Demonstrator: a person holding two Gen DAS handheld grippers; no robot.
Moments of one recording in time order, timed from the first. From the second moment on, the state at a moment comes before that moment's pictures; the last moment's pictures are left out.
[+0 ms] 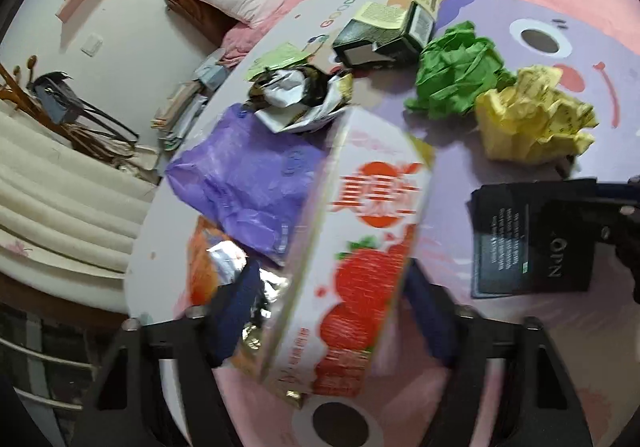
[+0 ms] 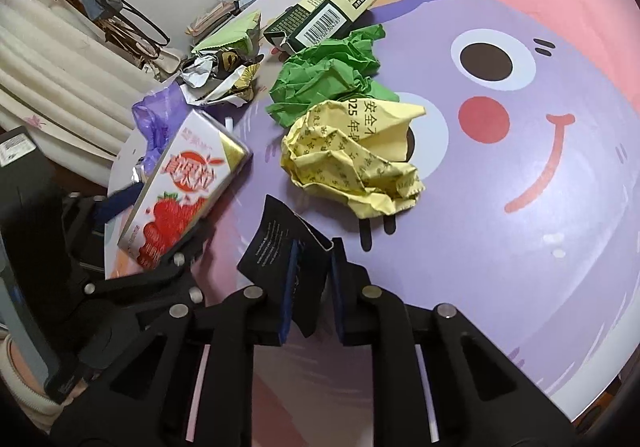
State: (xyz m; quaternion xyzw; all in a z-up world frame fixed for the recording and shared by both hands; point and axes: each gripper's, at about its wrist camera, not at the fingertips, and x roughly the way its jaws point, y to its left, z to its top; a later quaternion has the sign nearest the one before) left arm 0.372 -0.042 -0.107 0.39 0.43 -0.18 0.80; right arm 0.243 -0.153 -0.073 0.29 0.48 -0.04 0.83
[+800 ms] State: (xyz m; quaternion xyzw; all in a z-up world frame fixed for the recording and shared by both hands) left arm 0.232 0.008 -0.011 0.18 0.50 -0.17 0.83; right arm 0.153 -0.142 -0.010 0.21 0.49 0.06 0.85
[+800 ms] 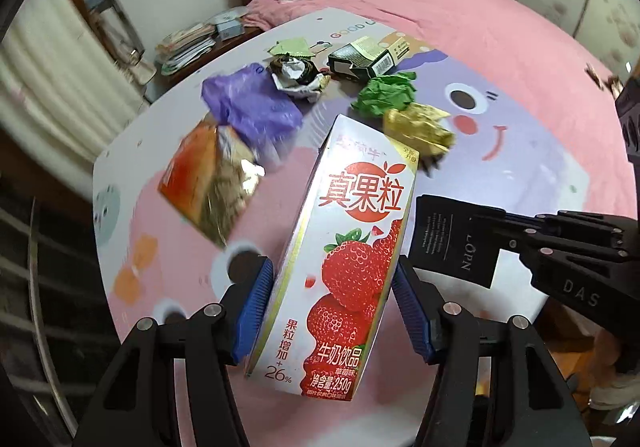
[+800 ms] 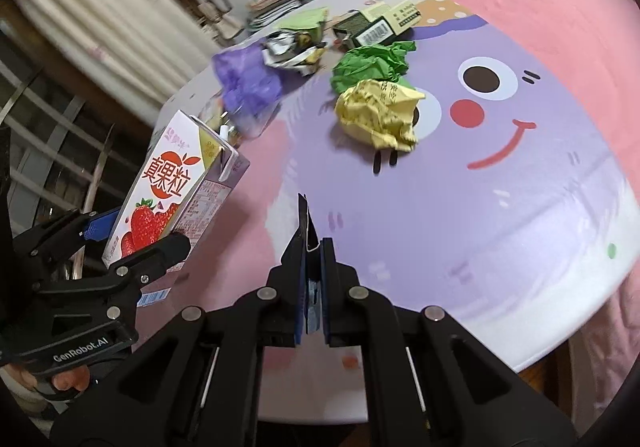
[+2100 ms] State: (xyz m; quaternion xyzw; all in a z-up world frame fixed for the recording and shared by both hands) left arm -0.049 -0.032 -0.181 0.03 0.65 -0.08 0.76; right arm -0.085 -0.184 -0.162 0.10 0.63 0.13 0.76
